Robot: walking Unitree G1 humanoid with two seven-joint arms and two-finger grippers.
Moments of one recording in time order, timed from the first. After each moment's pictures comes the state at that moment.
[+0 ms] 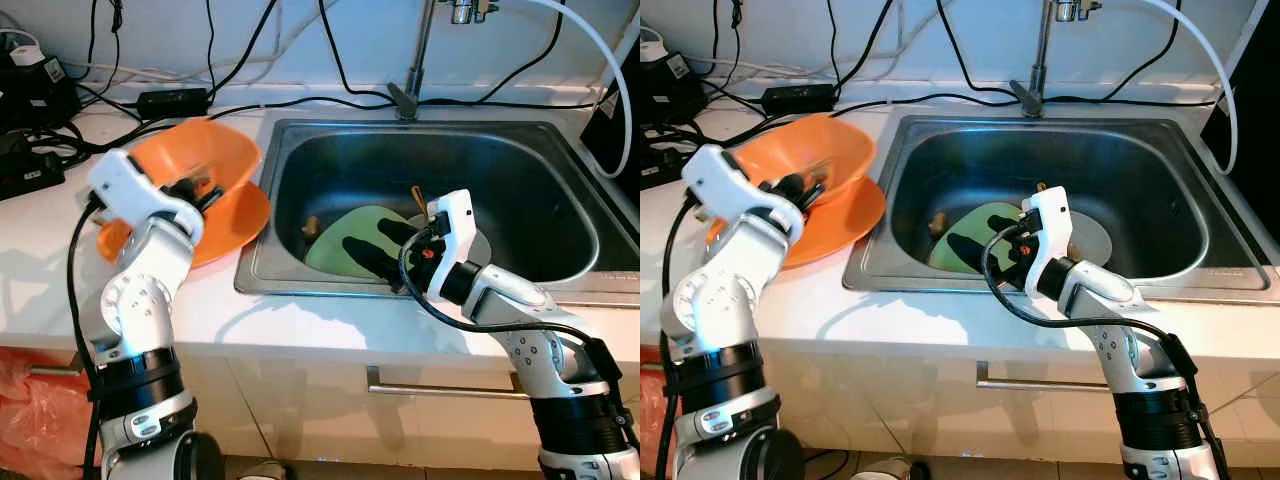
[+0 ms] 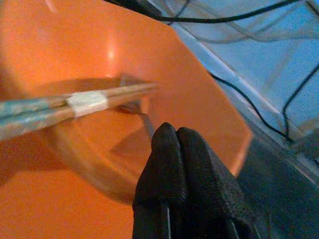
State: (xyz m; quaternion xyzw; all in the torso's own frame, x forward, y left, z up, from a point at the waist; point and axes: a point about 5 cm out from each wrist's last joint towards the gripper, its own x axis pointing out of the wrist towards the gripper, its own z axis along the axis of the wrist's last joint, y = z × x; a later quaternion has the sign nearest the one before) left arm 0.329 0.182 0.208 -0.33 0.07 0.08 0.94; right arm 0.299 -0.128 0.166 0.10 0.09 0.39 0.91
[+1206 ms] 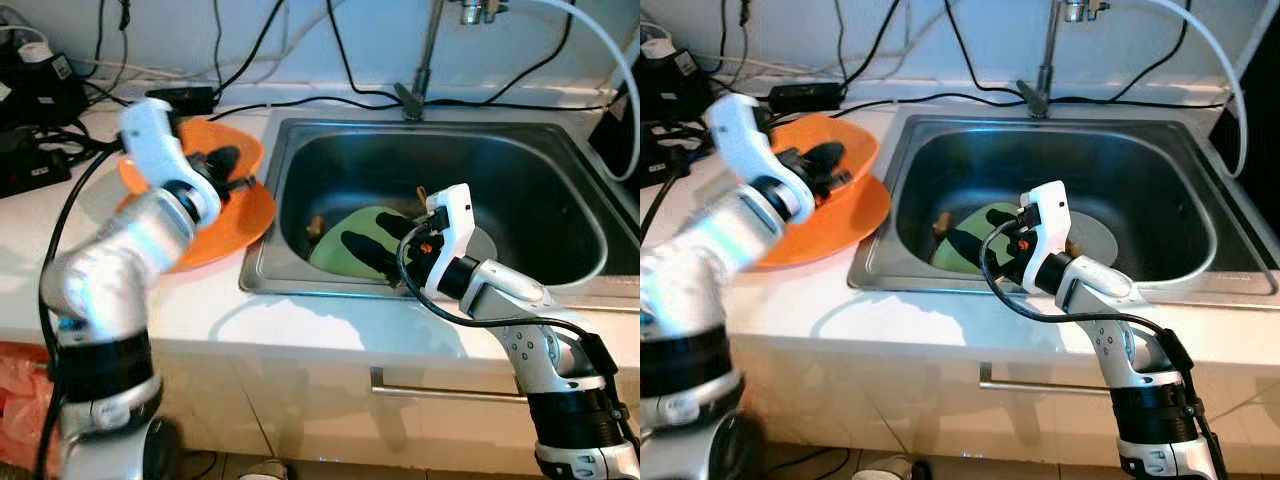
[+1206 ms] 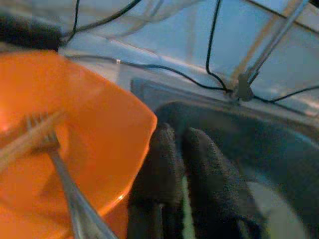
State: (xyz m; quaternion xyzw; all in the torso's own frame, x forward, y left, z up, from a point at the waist) left arm 0.321 0.161 0.245 -0.16 0.04 -0.10 0.98; right arm 0.303 -0.125 0.169 0.10 0.08 0.39 0.91
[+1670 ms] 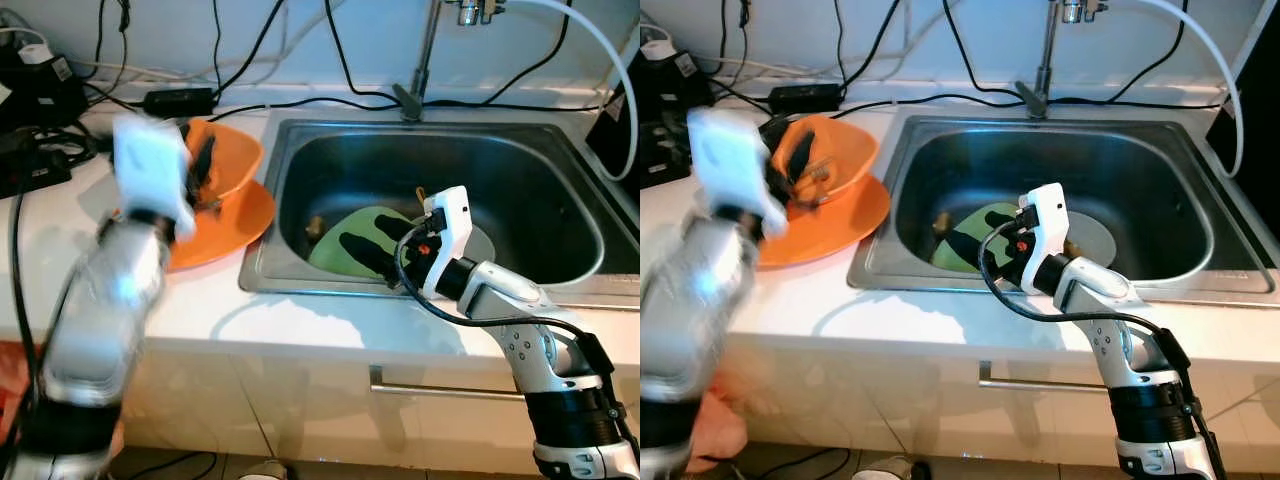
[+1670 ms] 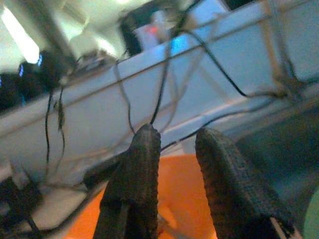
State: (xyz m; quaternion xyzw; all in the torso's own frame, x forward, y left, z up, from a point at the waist) left arm 0.293 0.176 0.223 0.19 -0.16 -0.08 0.96; right arm 0.304 -0.124 0.167 0.11 0.09 0.39 0.91
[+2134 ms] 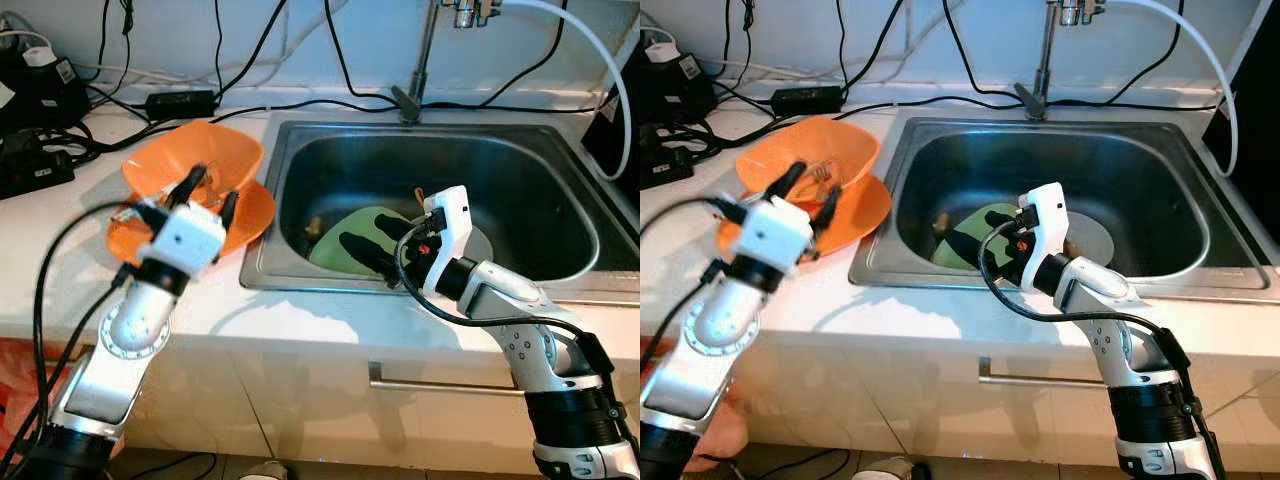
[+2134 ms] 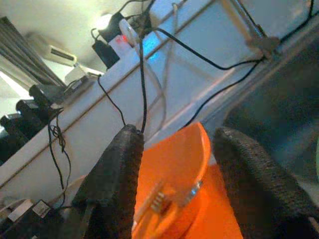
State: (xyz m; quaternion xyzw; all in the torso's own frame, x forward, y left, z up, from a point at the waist) left arm 0.285 0.183 0.177 0.32 -0.19 -0.10 0.93; right arm 0.304 -0.125 0.167 0.10 0.09 0.39 0.91
